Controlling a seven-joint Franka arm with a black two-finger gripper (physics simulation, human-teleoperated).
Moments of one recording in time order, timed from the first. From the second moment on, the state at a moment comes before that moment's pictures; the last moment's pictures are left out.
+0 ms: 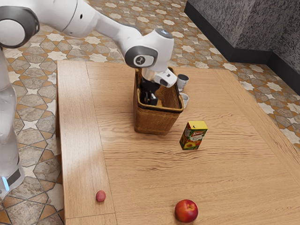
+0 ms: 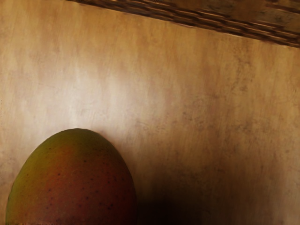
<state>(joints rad) -0.03 -0.07 0.13 -2.10 0.04 2.04 0.07</state>
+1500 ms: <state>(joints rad) 0.05 0.00 0.14 -2.06 0.04 2.09 0.08</state>
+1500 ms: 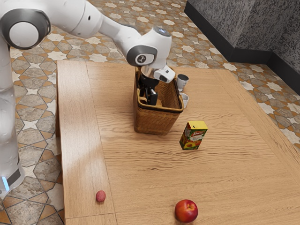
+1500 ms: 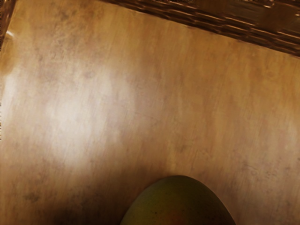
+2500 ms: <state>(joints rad) 0.04 0.03 0.14 -2.09 0.05 2.17 0.07</state>
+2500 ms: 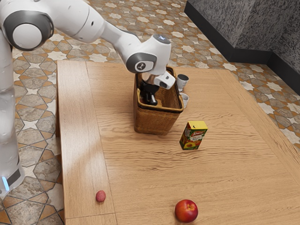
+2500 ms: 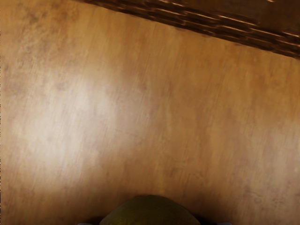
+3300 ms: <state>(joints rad) 0.00 -0.08 0.10 -1.79 0.16 2.12 0.05</state>
